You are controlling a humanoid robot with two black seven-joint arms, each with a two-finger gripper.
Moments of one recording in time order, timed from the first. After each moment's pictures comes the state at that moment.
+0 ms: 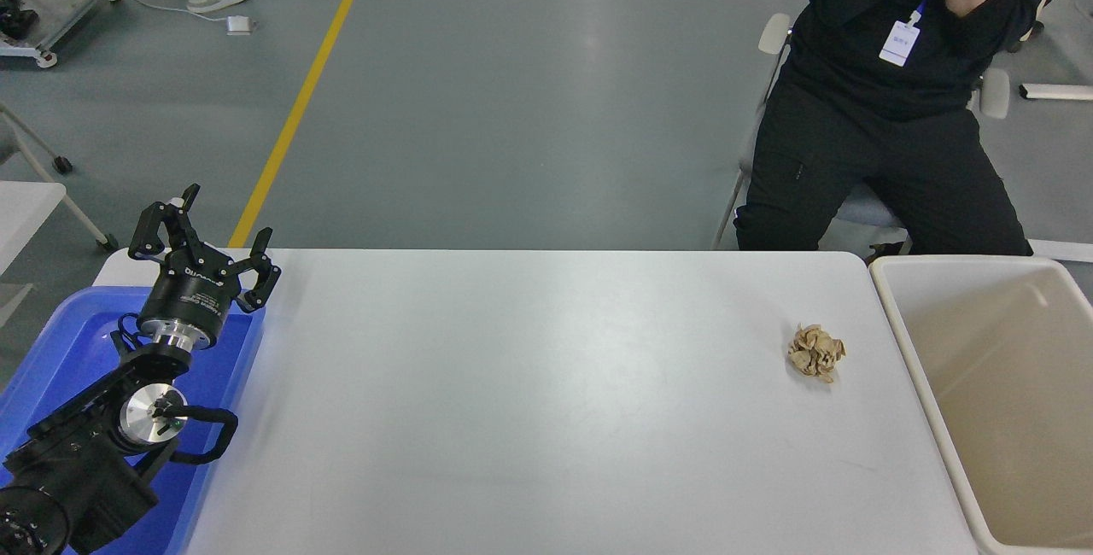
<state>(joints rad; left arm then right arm) -0.53 0.39 -0.87 -0.51 0.08 -0.53 -0.58 1.11 -0.59 0.24 0.16 -0.39 -0.02 0.23</state>
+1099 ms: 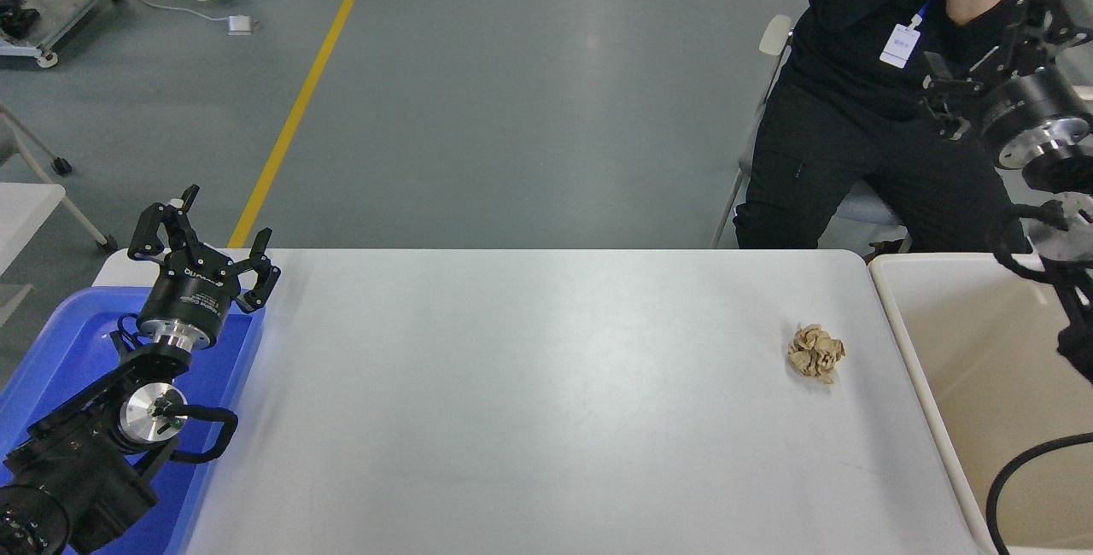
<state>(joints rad) -0.53 0.39 -0.87 -0.51 0.08 -0.53 -0.58 0.72 -0.43 1.11 0.75 -0.39 0.14 0.23</state>
